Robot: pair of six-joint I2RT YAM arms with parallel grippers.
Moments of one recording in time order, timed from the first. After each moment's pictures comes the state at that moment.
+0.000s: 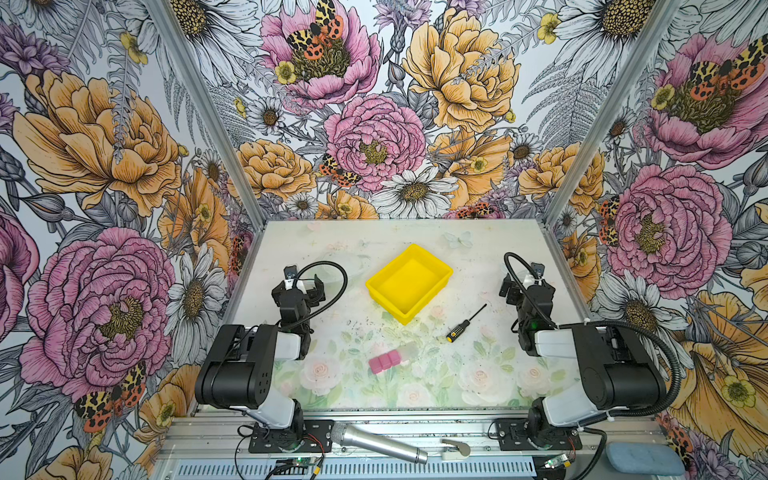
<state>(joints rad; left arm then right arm) -0.03 1.55 0.36 0.92 -0.25 -0.07 -0.01 1.53 0.38 0.88 0.26 0.04</state>
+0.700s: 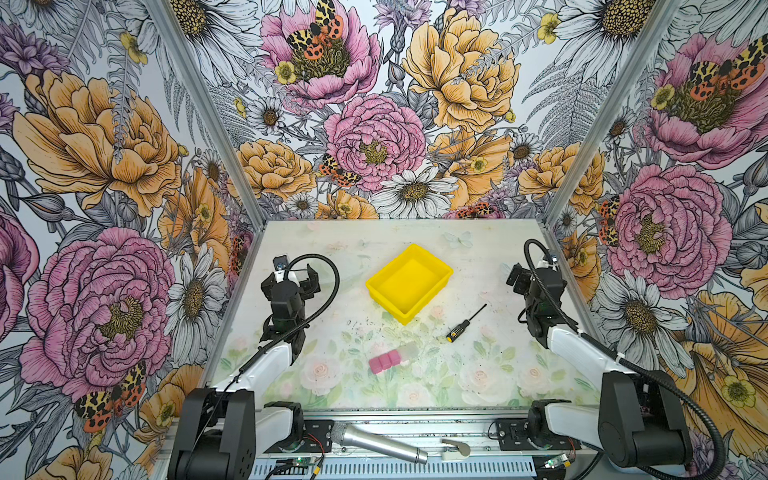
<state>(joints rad) -0.08 1.13 0.46 0.42 -0.35 -0.10 0.01 1.23 0.61 0.21 0.35 0.23</state>
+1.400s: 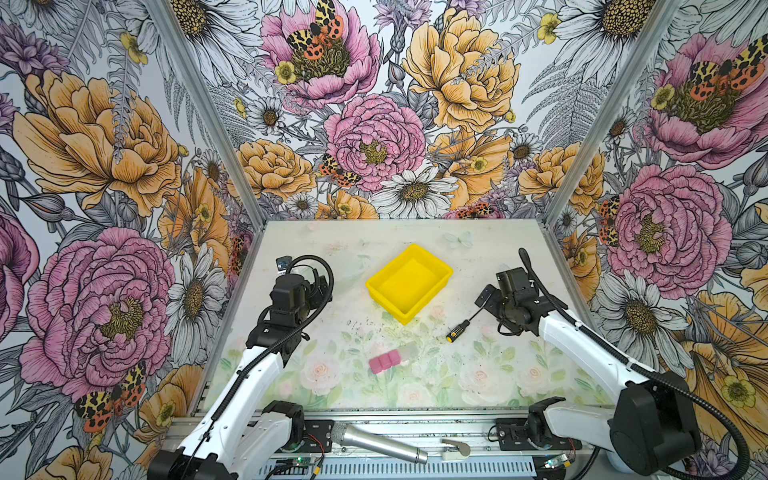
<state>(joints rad) -0.19 0.92 0.66 -0.31 -0.20 -0.38 0.31 1.26 0.83 -0.63 0.09 0.94</state>
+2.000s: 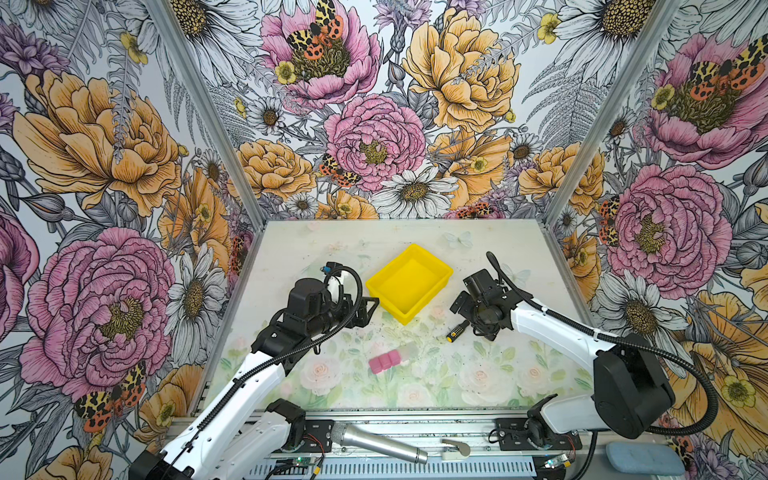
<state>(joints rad) -0.44 0.87 0.71 -0.37 0.31 -0.39 0.48 1.43 0.89 -0.64 0.05 1.11</state>
